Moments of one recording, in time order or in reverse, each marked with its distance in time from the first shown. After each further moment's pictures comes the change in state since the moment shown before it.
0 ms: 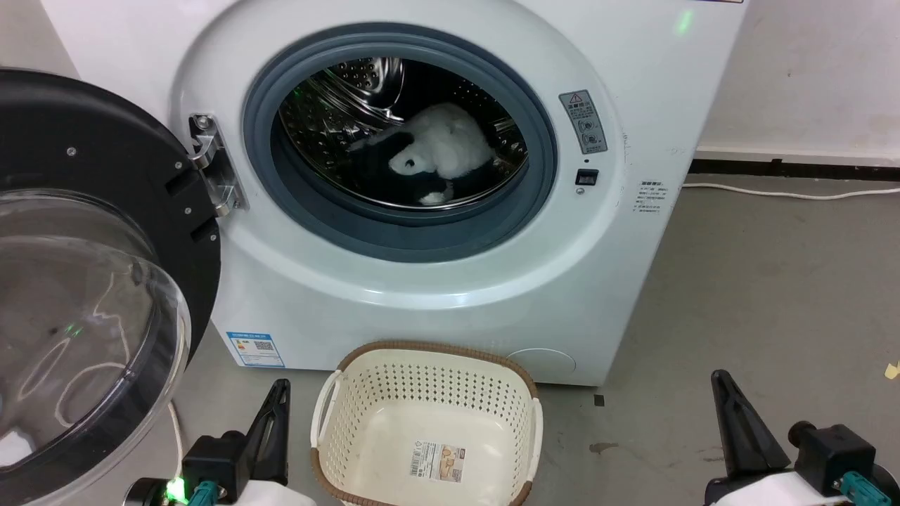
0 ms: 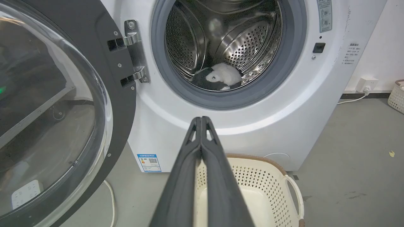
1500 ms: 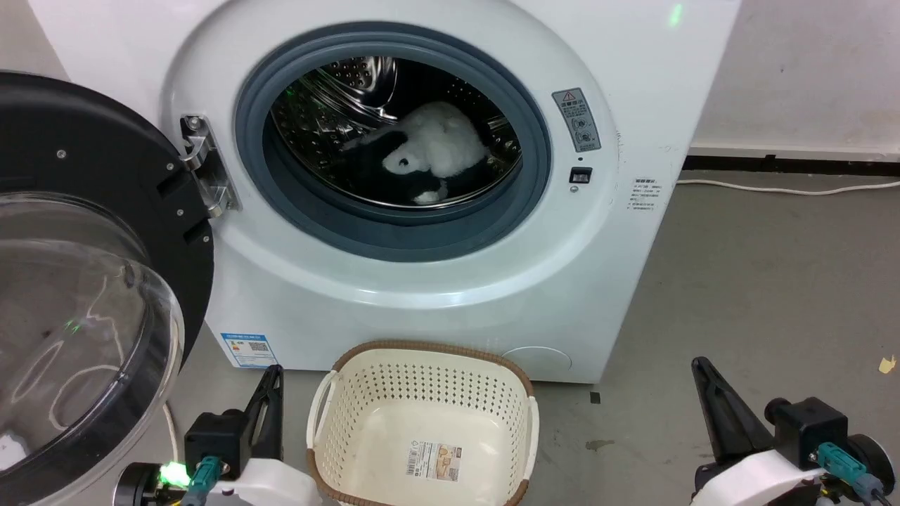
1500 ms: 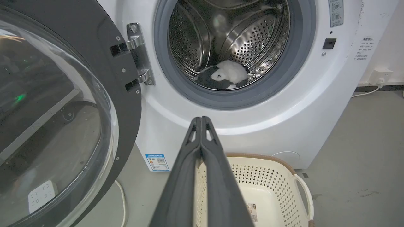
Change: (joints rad) left arm -0.023 -0.017 0.023 -0.045 0.060 0.023 0.100; right arm -0.040 0.000 0.011 -0.025 -0.072 0.000 0.101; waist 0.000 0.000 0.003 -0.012
